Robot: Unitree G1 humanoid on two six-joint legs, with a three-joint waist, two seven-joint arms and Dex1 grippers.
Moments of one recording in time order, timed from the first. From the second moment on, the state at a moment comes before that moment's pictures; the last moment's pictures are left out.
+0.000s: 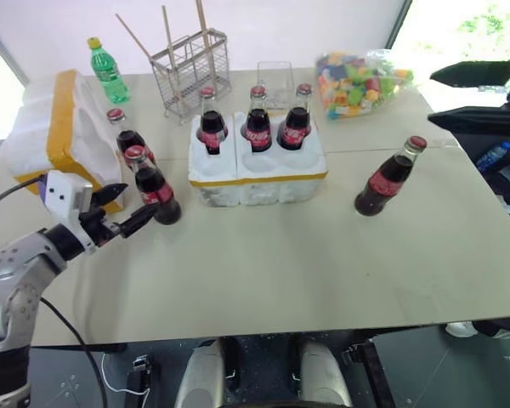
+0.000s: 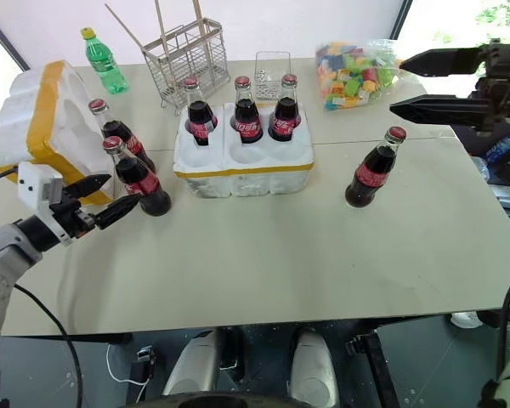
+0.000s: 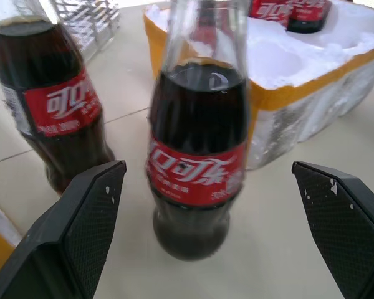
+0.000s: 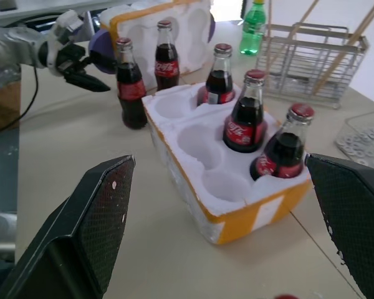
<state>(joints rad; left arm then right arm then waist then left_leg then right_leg) -0.10 0.71 0.36 -0.24 -0.58 0.49 -0.69 -1.02 -1.13 -0.12 0.30 0.57 0.70 1.52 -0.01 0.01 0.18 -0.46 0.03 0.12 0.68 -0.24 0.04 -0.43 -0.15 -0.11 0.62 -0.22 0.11</state>
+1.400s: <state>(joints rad) -0.81 0.74 0.21 -0.06 -0.80 0.80 -0.92 -0.95 -1.05 -0.15 0.16 0.61 0.76 1.37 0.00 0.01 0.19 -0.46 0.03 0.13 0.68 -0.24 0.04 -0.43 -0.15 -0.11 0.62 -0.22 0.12</state>
